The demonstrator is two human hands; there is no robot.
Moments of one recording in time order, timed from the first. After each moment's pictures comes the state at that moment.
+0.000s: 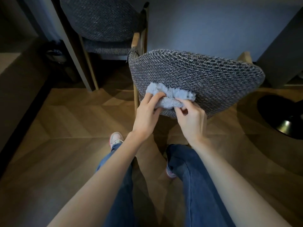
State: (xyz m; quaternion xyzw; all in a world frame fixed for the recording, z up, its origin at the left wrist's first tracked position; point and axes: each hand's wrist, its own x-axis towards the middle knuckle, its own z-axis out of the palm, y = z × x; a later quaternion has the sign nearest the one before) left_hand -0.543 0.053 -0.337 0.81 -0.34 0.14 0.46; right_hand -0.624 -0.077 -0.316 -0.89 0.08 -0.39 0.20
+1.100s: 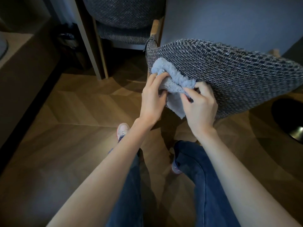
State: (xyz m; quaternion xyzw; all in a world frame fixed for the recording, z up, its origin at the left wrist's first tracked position) left_hand -0.512 0.071 -0.325 0.79 -0.26 0.17 0.54; right_hand -0.587 -0.051 -0.305 -0.90 0.04 -0.44 0.08
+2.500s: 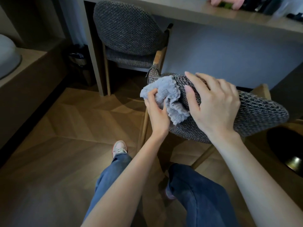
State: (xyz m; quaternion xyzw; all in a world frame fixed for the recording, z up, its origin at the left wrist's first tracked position) left_hand -0.512 0.030 -0.298 0.65 -0.04 0.13 0.75; right_hand -0.572 -0.062 -0.207 -0.90 0.00 -0.43 -0.05
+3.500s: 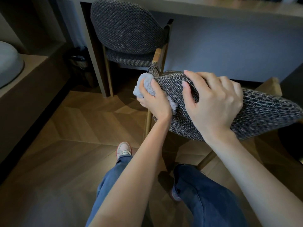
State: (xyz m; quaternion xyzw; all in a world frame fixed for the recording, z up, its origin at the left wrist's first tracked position) left_hand -0.468 -0.001 -0.277 0.59 0.19 0.15 0.77; right_hand -0.554 -0.064 -0.220 -0.85 0.04 -0.53 -0.08
